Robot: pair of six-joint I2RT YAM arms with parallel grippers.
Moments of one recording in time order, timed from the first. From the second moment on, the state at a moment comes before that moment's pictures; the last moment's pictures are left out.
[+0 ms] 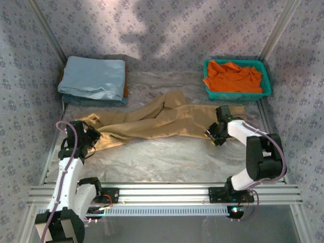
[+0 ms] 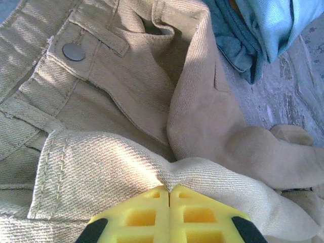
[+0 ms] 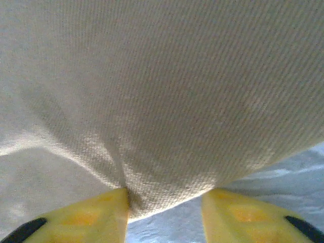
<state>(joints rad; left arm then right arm) 0.11 0.78 0.54 -0.51 0.14 -0.80 0.12 1.52 0.78 -0.55 -0.16 0.96</state>
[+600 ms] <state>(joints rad) 0.11 0.77 0.56 -0.55 0.14 -0.80 0.06 1.34 0.76 -0.53 -0.13 0.89</state>
